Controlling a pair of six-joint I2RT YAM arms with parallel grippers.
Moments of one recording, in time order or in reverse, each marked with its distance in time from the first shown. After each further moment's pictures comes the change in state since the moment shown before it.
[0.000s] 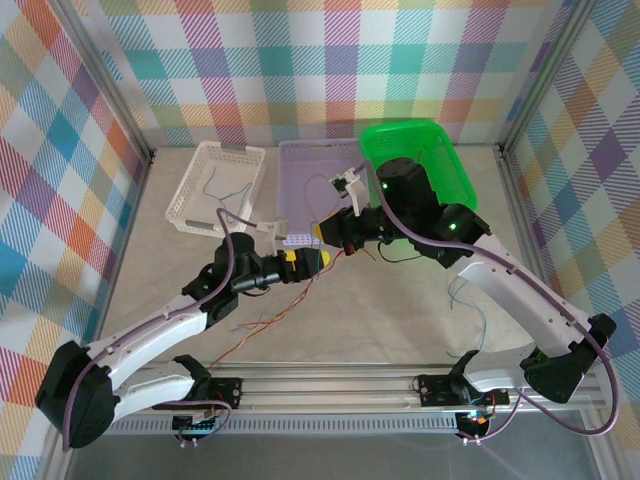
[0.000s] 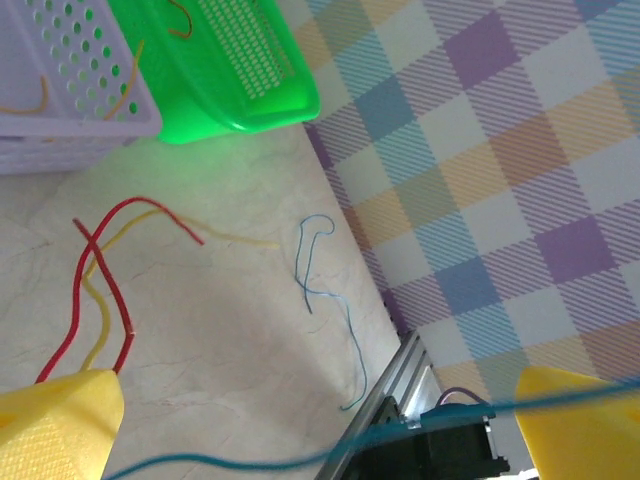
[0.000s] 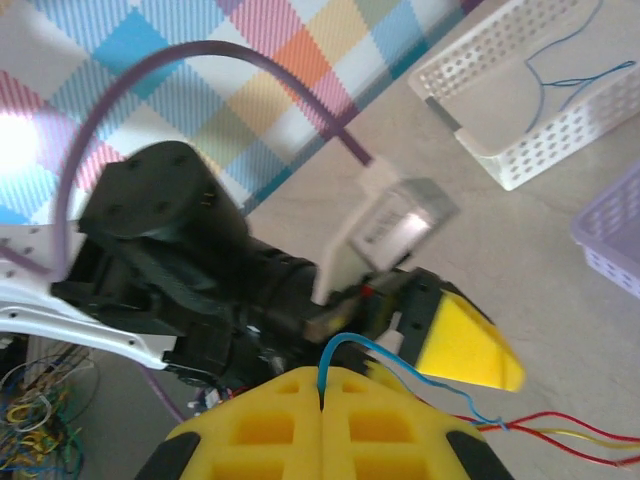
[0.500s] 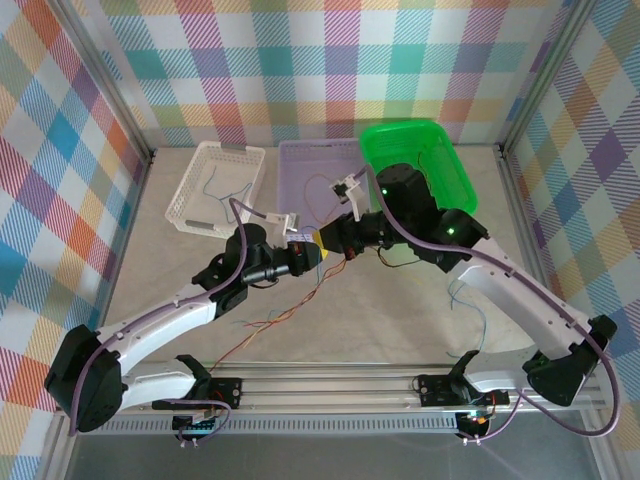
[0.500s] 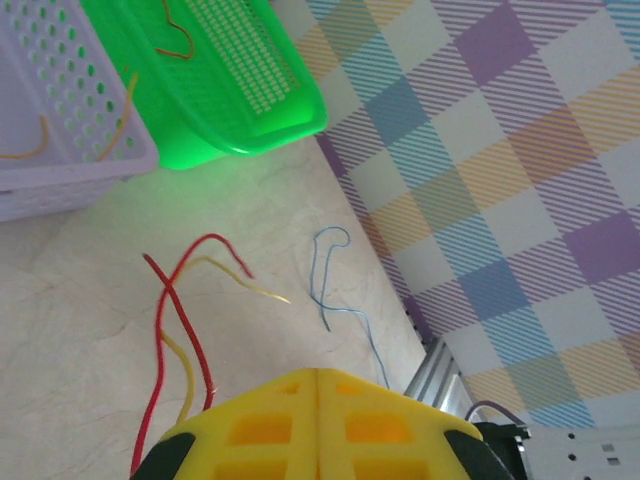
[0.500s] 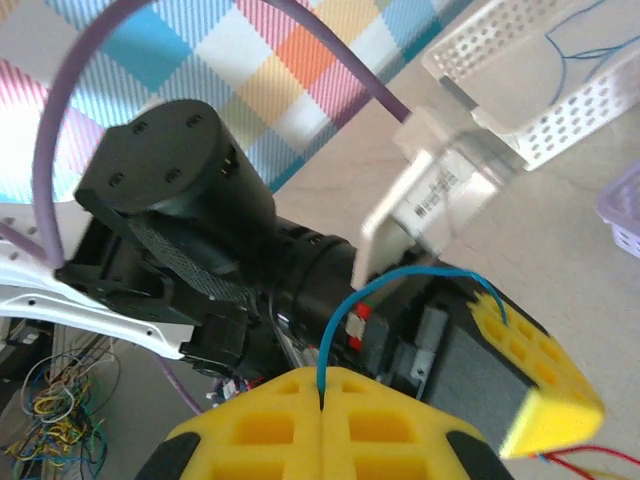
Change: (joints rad) left arm -0.027 0.071 0.089 -0.031 -0.074 0.068; right arm 0.000 -0.038 -0.077 0.029 0.003 0.040
